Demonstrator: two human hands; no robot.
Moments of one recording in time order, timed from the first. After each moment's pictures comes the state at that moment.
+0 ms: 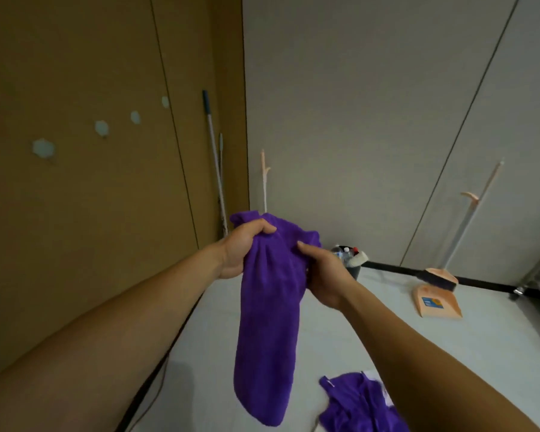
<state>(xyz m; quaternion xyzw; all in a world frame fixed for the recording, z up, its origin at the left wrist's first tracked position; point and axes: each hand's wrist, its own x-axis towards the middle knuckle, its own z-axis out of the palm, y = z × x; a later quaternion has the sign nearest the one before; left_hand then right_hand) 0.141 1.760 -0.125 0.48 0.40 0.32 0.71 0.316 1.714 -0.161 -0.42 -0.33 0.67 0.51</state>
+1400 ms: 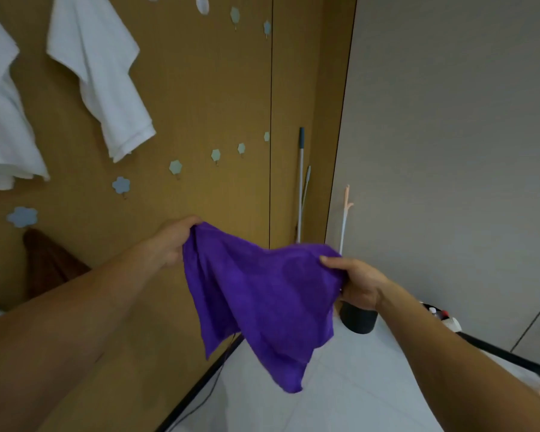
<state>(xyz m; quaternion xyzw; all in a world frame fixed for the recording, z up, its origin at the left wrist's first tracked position) -0.063 1.734 -0.073 0.30 0.62 0.55 0.48 0.279 1.774 -0.121 -0.42 -0.43 0.72 0.34</state>
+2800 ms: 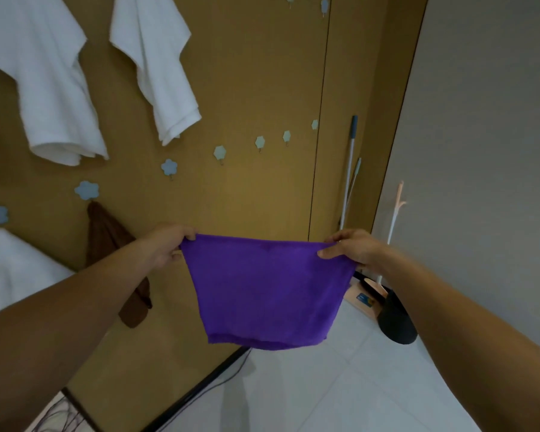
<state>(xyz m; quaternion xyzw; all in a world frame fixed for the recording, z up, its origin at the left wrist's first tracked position) -0.131 1.692 -0.109 0.24 0.73 0.53 0.37 0.222 1.834 -0.098 -0.50 -0.67 0.52 0.18</state>
